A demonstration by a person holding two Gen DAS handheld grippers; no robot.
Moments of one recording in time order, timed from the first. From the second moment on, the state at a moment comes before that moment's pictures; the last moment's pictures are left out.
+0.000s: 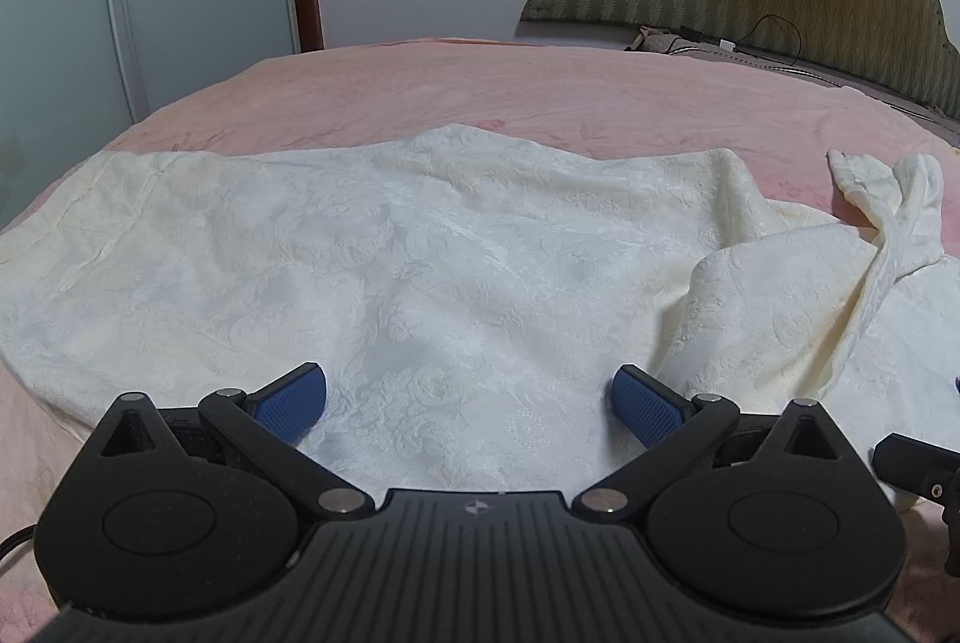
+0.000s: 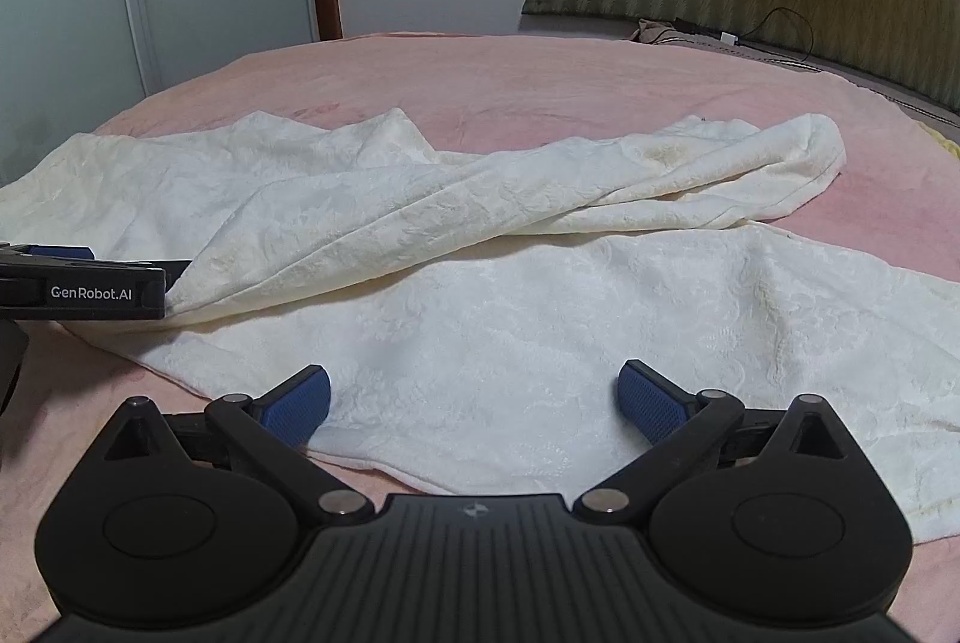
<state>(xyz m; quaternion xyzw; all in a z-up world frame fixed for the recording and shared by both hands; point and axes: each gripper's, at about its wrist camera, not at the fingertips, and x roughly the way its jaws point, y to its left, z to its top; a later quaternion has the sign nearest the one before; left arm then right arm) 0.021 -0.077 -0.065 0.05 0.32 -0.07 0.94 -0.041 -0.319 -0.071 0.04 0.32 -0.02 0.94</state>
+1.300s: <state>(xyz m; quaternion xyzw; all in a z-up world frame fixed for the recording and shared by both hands) 0.021 -0.077 -0.066 0.05 0.32 -0.07 0.94 -0.042 -0.320 -0.071 0.05 0.32 -0.02 0.95</state>
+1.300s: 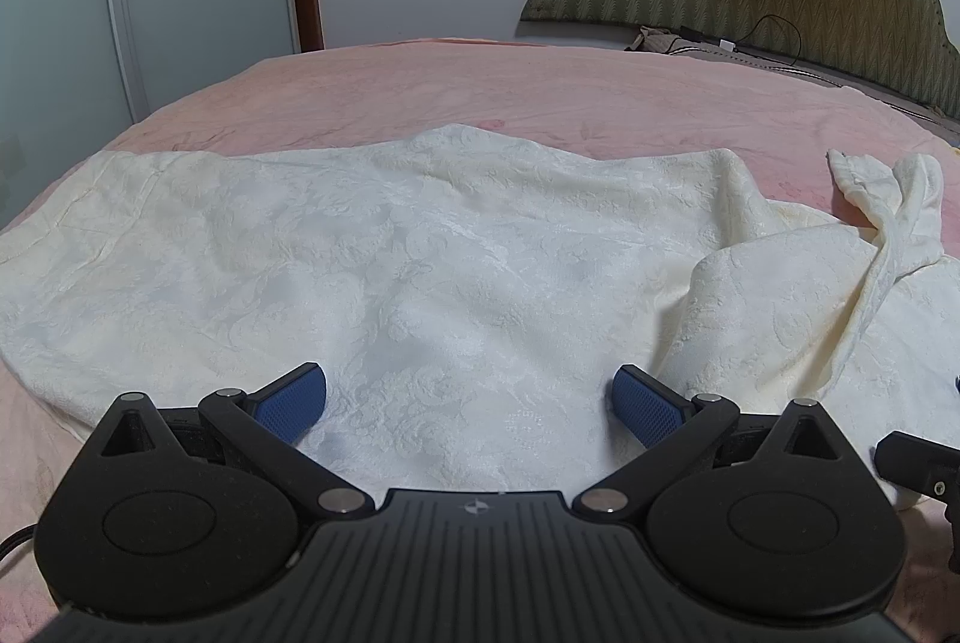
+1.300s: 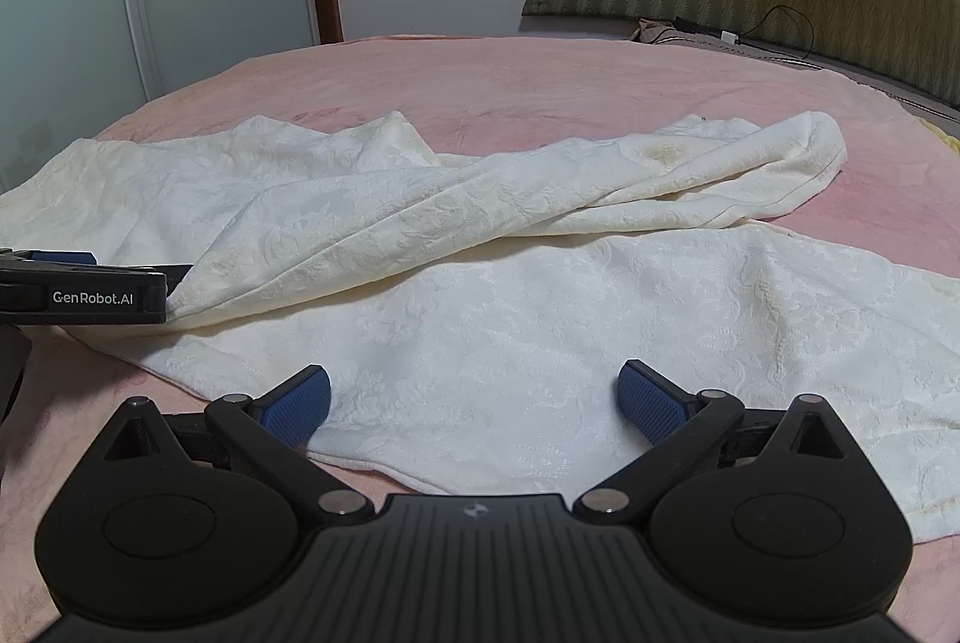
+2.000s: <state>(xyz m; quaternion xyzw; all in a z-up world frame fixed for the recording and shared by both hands) 0.021 -0.078 -0.066 0.05 0.32 -0.07 0.94 -0.042 -0.321 -0.070 0.05 0.32 -0.02 0.95</state>
